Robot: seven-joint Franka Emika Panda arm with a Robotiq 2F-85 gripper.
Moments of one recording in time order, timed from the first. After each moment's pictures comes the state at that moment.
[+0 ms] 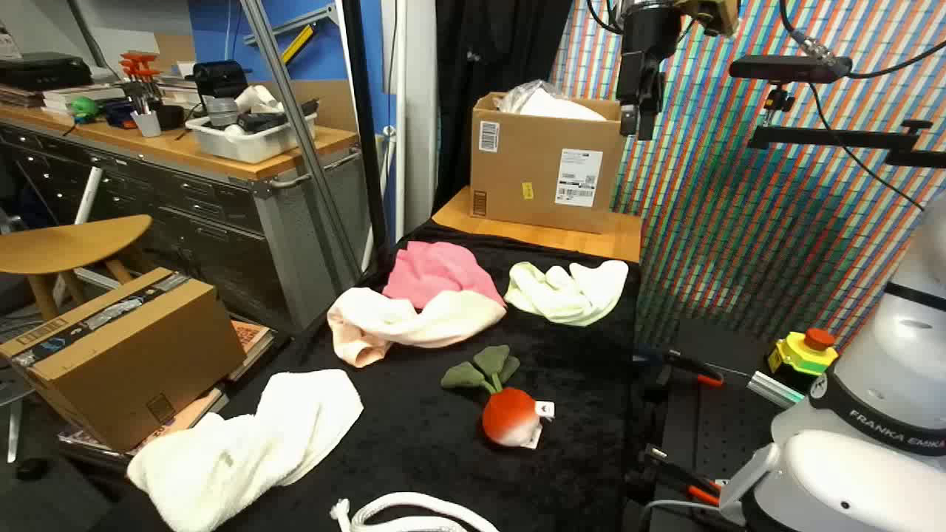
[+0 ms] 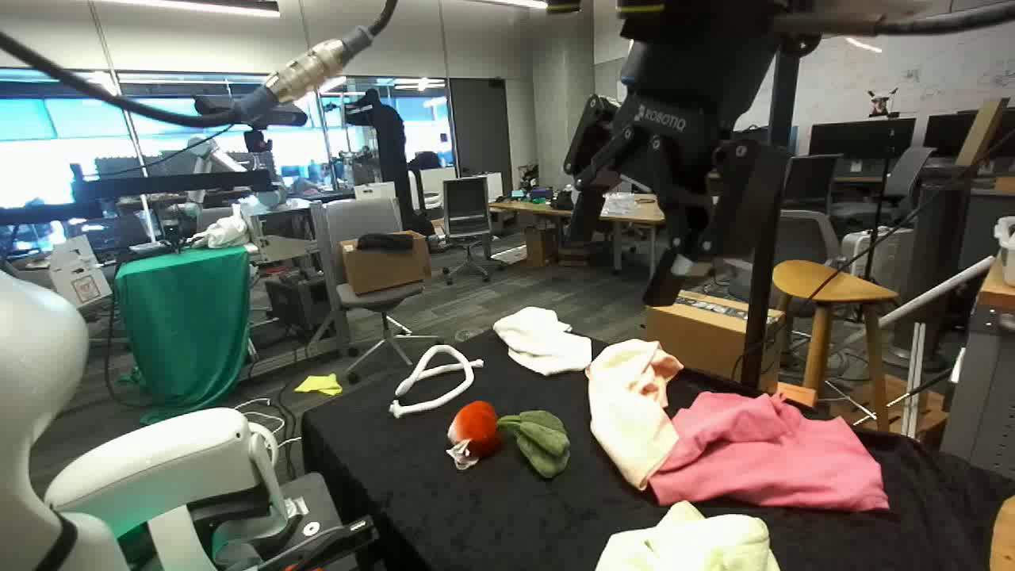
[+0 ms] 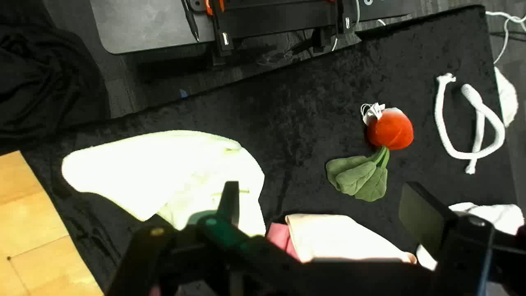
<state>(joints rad) -0.08 -0.29 -0.32 -2.13 0.10 1.59 -0.26</state>
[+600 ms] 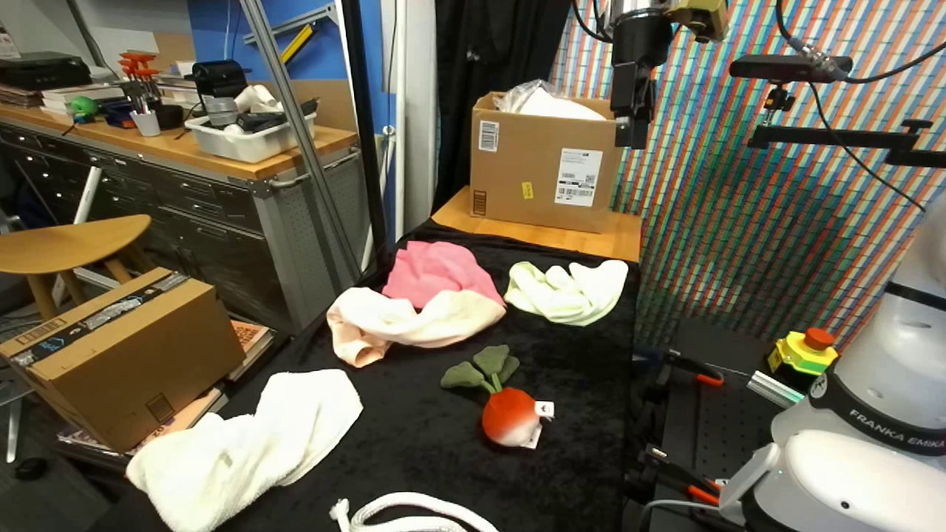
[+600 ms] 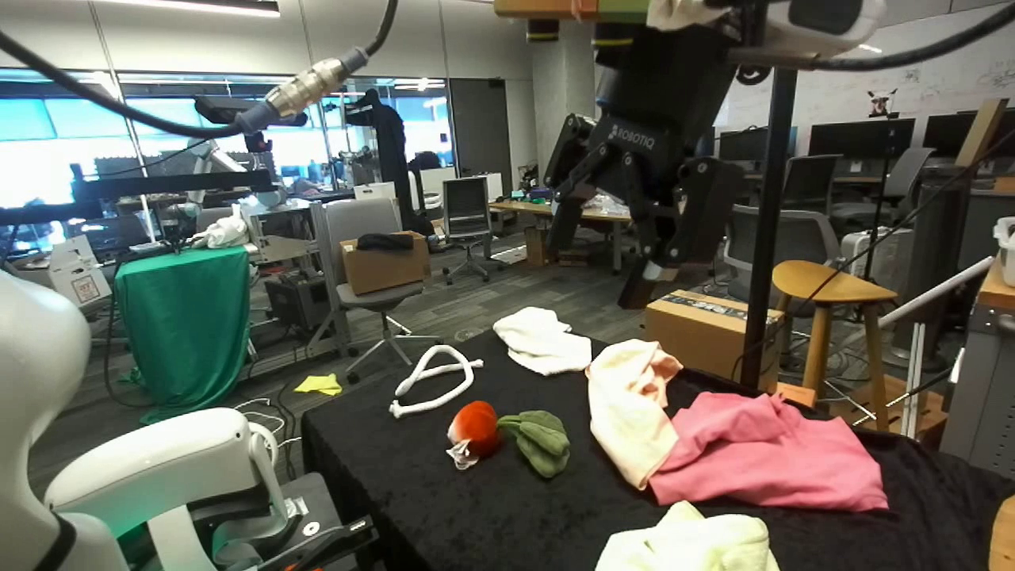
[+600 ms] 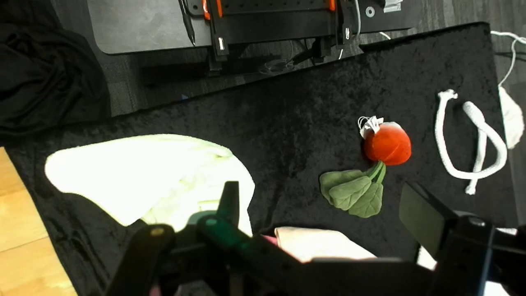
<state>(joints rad) -0.09 -0.29 -0.25 -2.16 0.10 1.60 -0.26</state>
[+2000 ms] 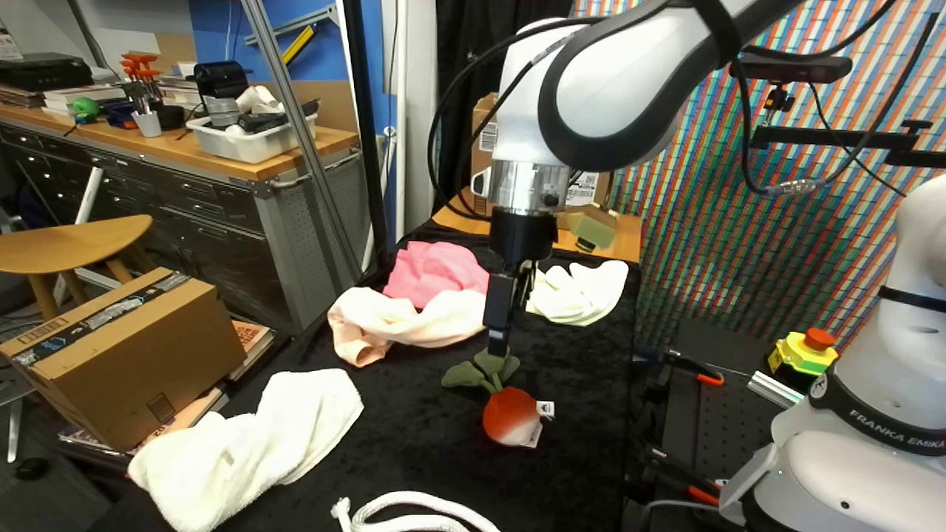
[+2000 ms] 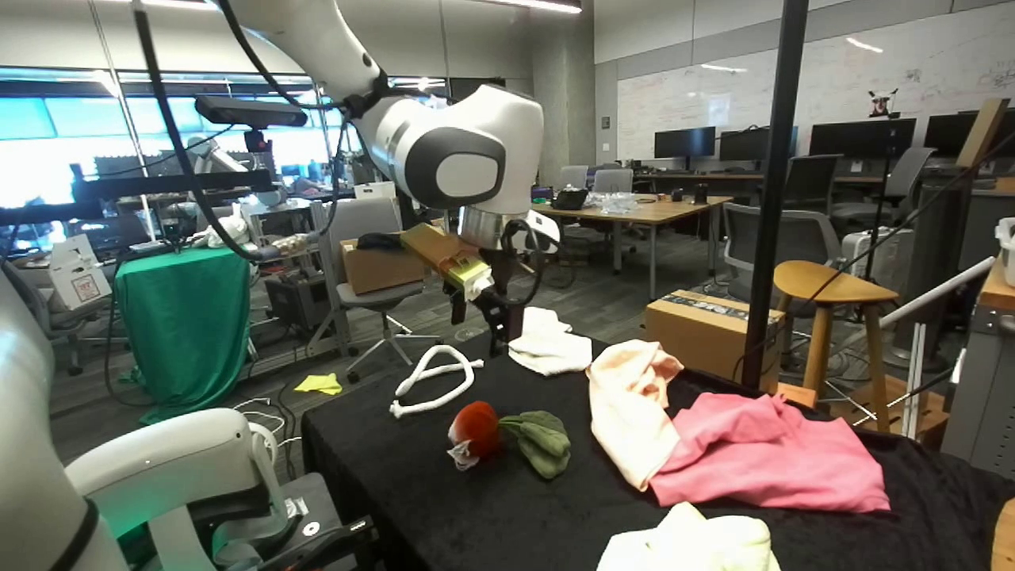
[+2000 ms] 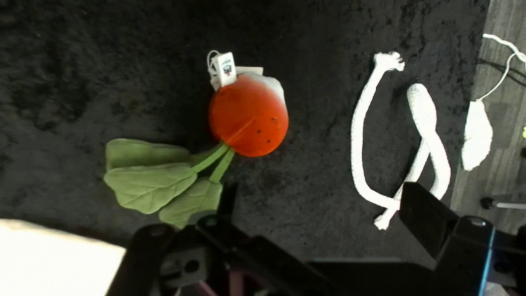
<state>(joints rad) 0.19 -0.07 0.13 -2.46 0.41 2.36 -0.16</state>
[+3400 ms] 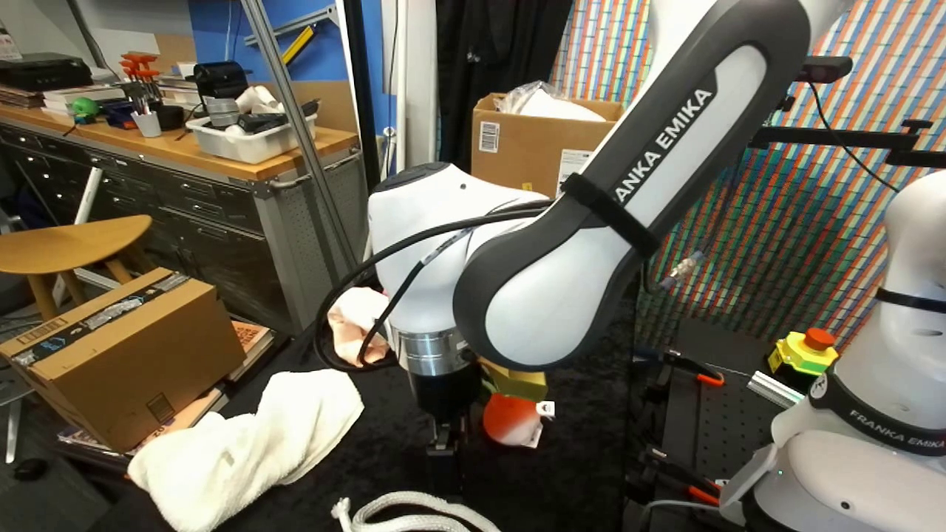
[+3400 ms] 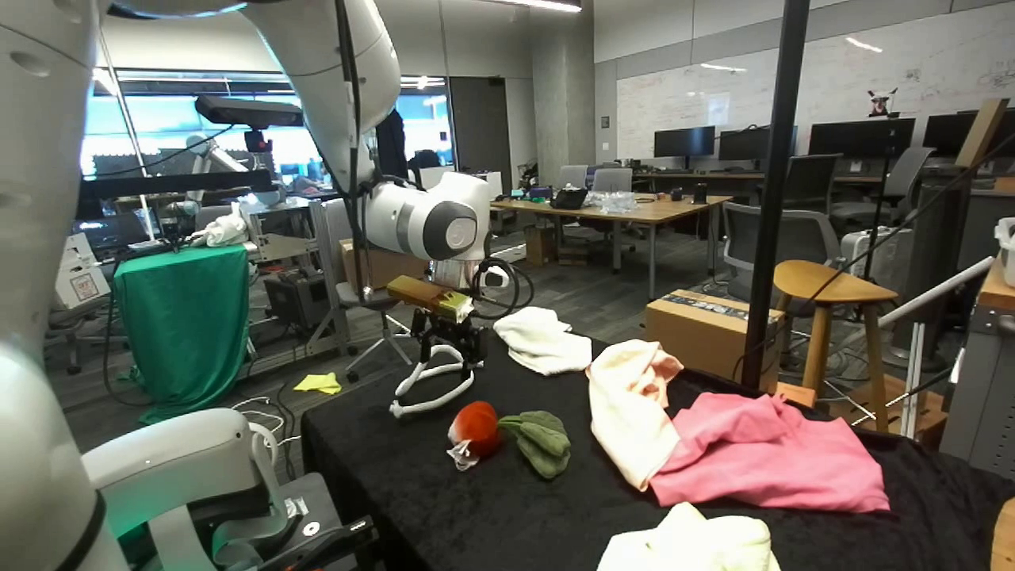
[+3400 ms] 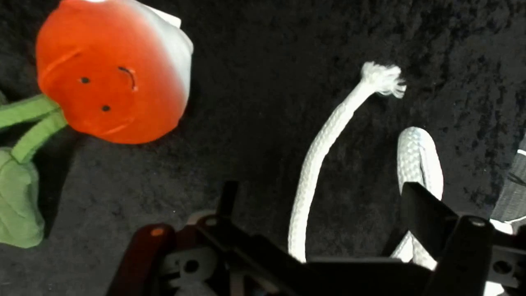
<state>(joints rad) 0.32 0.36 0.26 -2.18 0.09 2.40 0.01</state>
